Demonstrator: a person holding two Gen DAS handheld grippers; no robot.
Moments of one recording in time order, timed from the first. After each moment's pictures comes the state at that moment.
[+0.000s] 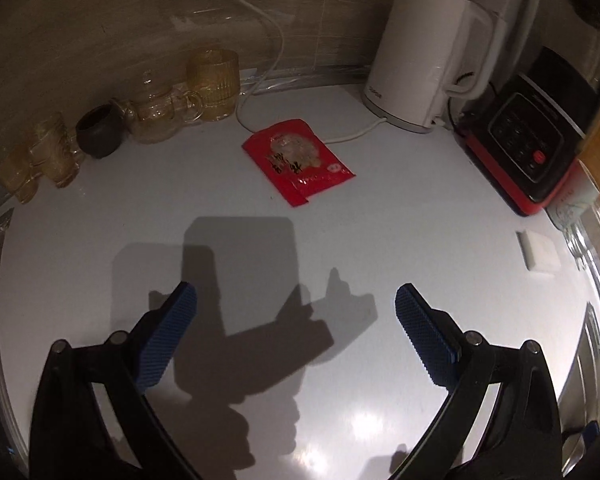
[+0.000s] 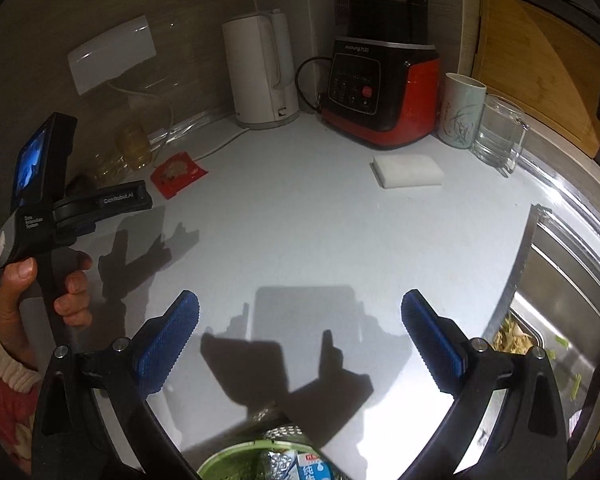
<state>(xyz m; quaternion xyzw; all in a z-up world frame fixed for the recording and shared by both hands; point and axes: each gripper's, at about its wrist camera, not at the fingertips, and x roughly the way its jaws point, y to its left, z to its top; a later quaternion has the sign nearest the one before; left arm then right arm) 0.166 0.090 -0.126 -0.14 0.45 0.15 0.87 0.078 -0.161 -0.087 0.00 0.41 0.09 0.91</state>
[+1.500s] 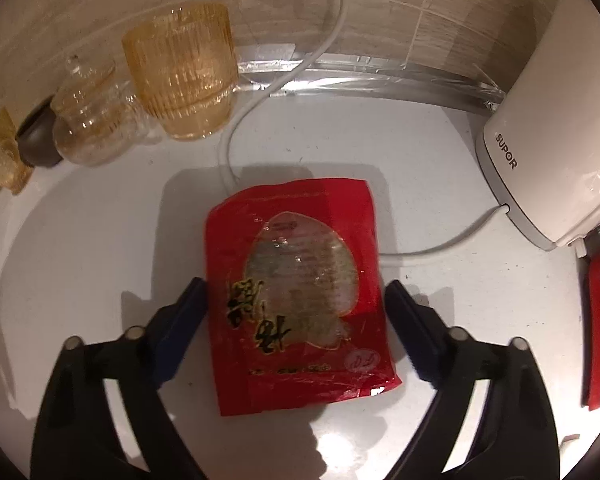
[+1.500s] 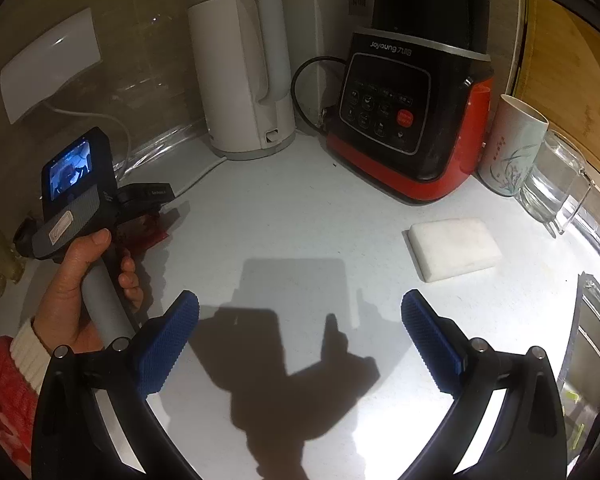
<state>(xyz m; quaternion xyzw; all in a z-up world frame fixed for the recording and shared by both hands) 0.364 0.135 -0.199 -0.20 0.47 0.30 0.80 0.226 -0.128 -0.110 -0.01 0.42 0.08 0.91</state>
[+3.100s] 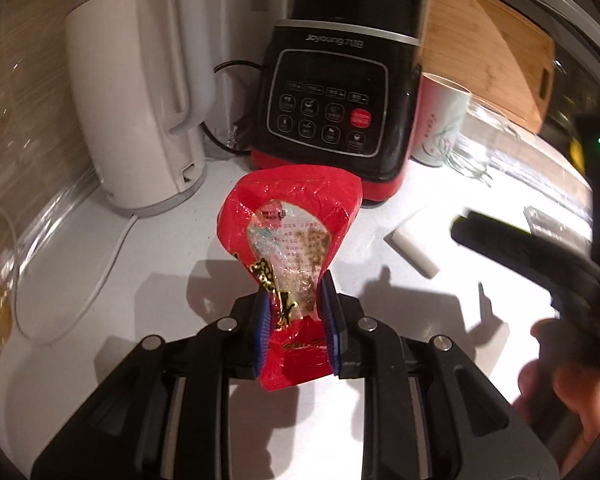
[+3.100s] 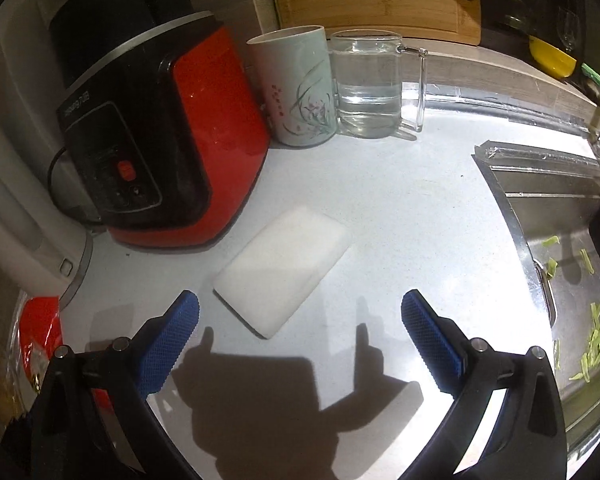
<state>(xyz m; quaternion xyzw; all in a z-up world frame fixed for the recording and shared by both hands) 0.300 -0.039 -0.139 0.06 0.38 -0.19 0.90 0.276 -0.240 -0.148 0.21 0.39 -0.25 0.86</state>
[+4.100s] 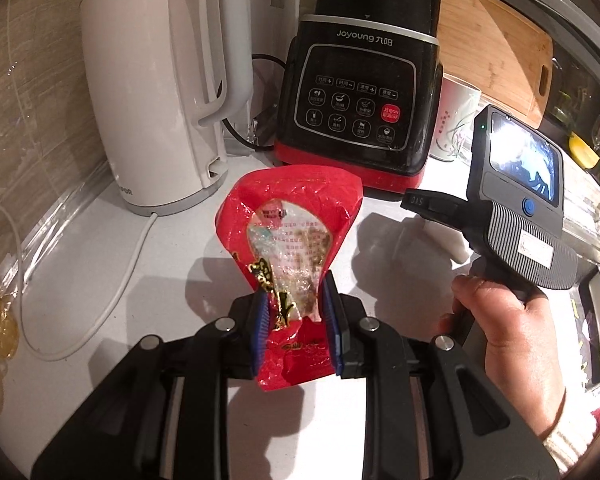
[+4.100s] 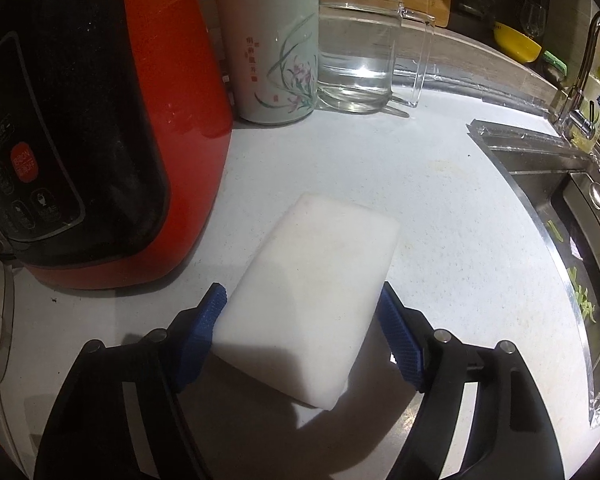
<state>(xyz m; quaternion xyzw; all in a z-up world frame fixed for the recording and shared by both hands) 0.312 -0.007 -0.147 0.06 0.38 -0.20 0.90 0.349 -0.232 -0.194 0.20 0.41 -0.38 0.81</state>
